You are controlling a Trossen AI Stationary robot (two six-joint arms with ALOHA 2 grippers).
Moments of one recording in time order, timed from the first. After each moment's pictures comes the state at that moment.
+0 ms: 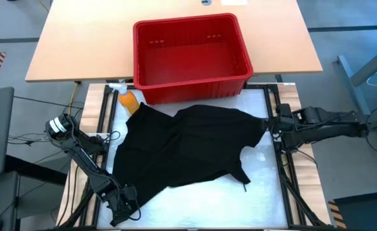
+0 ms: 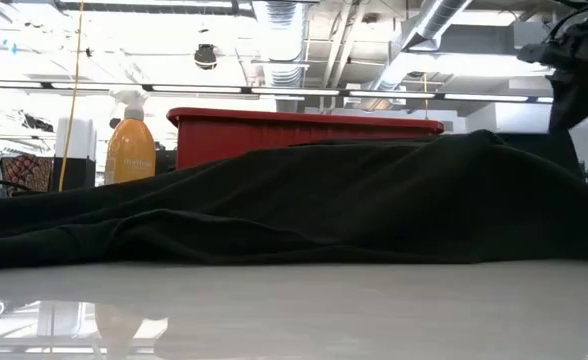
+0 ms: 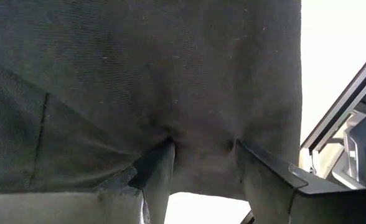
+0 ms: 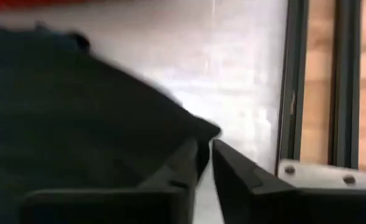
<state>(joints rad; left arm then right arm) -0.93 1.59 0.80 -0.44 0.24 -1.40 0.04 0.65 0.78 -1.42 0.53 1.44</state>
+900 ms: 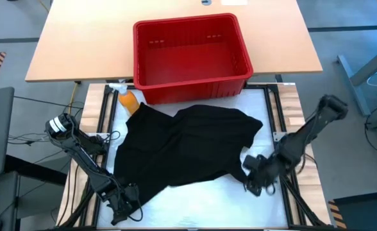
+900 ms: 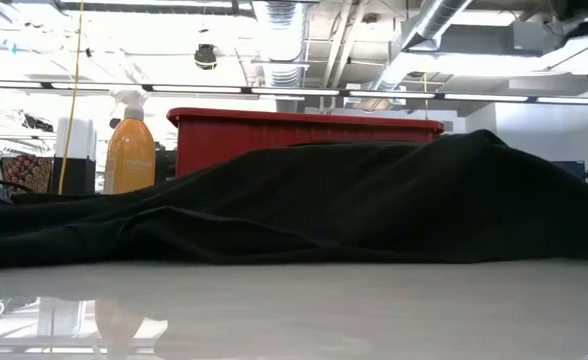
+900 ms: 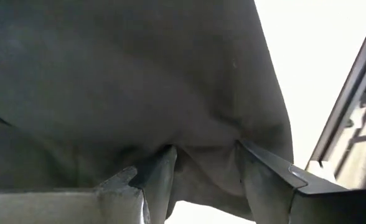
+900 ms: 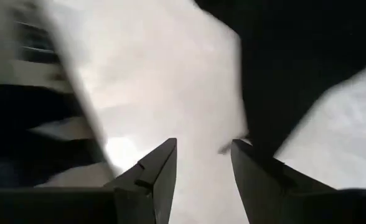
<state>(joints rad) -0.92 1.59 0.80 -0.50 0.12 -1.19 0.71 1.15 0.85 -0.71 0.11 1.26</state>
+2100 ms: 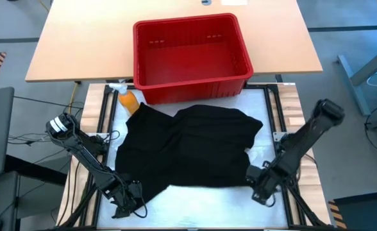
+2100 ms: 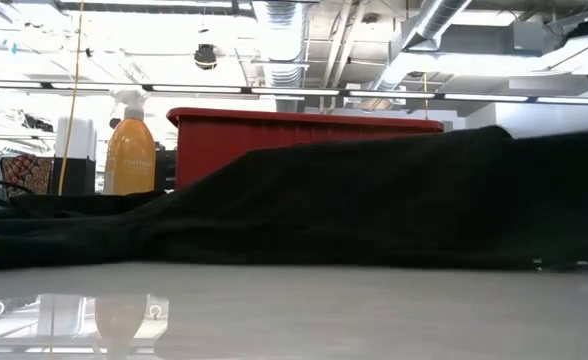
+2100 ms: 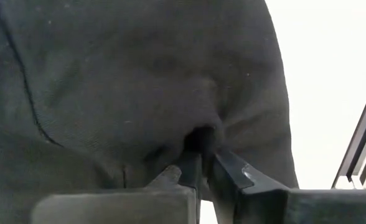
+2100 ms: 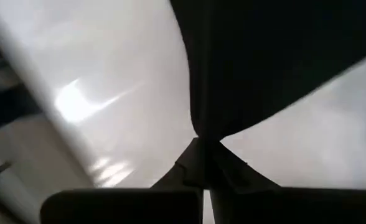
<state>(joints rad) -0.87 1.59 0.80 -0.53 0.12 -1.05 0.82 1.34 0.88 -0.84 -0.04 1.34</state>
